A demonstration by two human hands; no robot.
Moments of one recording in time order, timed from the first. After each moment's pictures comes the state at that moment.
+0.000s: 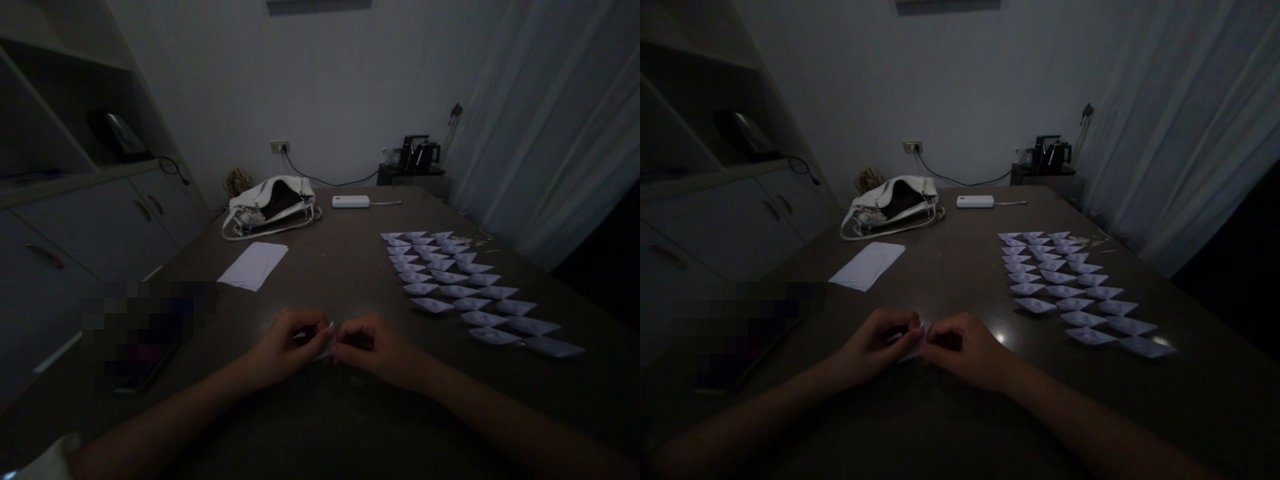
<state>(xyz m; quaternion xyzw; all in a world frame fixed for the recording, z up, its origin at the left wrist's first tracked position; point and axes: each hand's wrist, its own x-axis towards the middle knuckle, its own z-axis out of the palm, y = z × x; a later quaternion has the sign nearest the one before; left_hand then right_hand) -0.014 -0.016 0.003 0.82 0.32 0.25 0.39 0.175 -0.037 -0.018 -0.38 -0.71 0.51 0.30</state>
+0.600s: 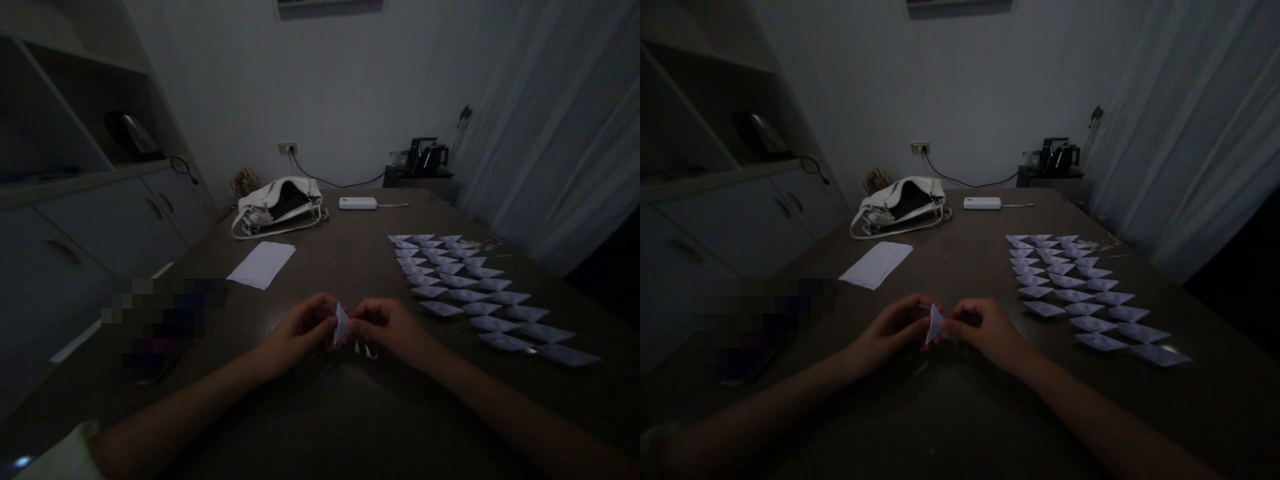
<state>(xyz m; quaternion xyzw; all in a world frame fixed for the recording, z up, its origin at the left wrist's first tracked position) -0.009 -0.012 -0.008 0.66 0.28 0.31 0.63 0.186 -0.020 -0.022 -0.42 -0.66 0.51 0.35</state>
